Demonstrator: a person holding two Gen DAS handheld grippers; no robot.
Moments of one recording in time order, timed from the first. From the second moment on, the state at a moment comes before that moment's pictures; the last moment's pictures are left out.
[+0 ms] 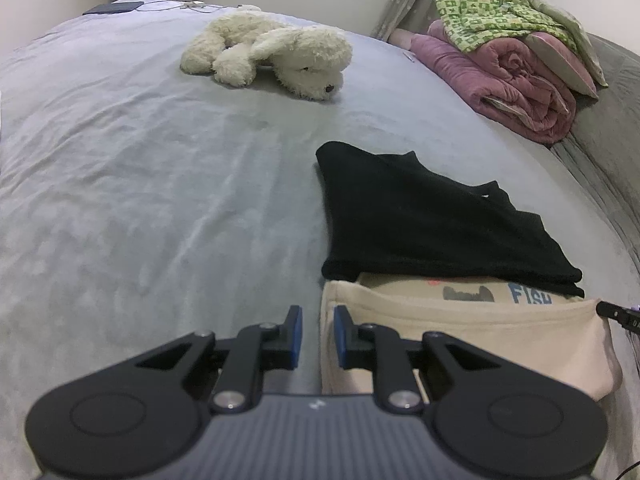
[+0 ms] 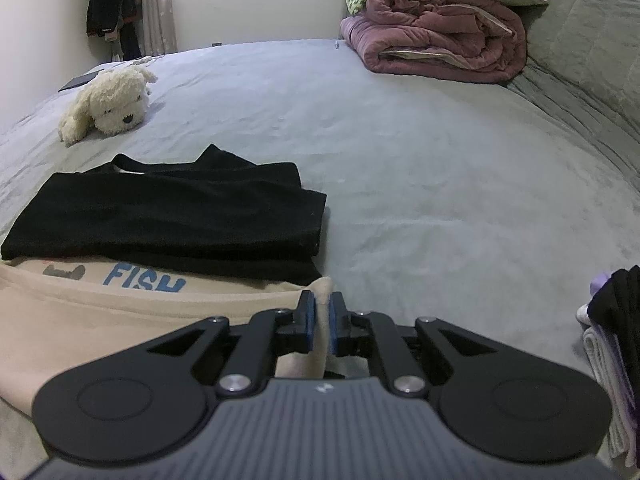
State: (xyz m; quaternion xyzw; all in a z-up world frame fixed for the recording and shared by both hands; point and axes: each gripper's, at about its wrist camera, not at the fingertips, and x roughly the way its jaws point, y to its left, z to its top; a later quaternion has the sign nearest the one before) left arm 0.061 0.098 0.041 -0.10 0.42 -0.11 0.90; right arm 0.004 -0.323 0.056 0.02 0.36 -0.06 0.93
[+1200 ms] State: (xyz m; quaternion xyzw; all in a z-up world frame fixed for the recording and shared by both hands) left arm 0.055 0.078 0.030 -0.07 0.43 -0.12 0.89; right arm 0.007 -0.324 0.046 0.02 0.38 -0.05 0.92
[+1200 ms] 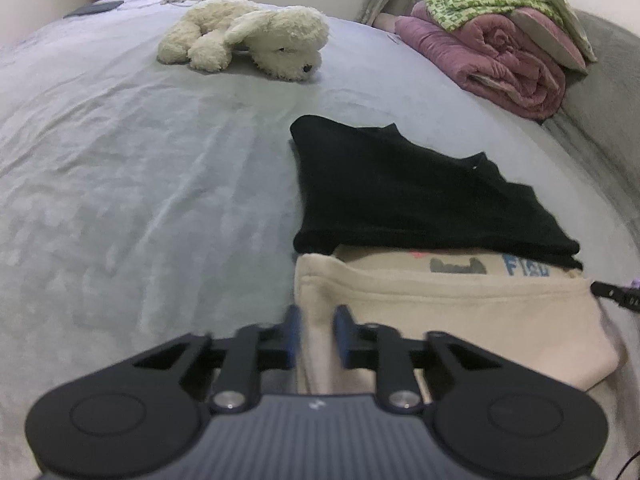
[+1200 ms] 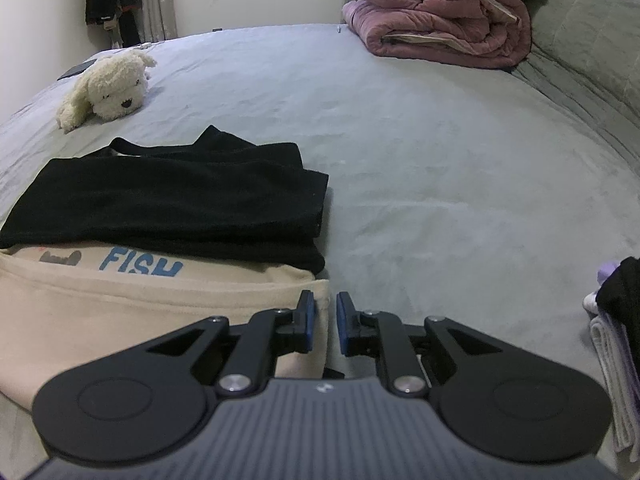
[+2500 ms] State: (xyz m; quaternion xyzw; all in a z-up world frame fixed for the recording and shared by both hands) left arm 0.015 0.116 0.049 -0.13 0.43 -0.11 0.89; right arm -0.026 -0.325 0.068 0.06 0.34 -0.06 0.93
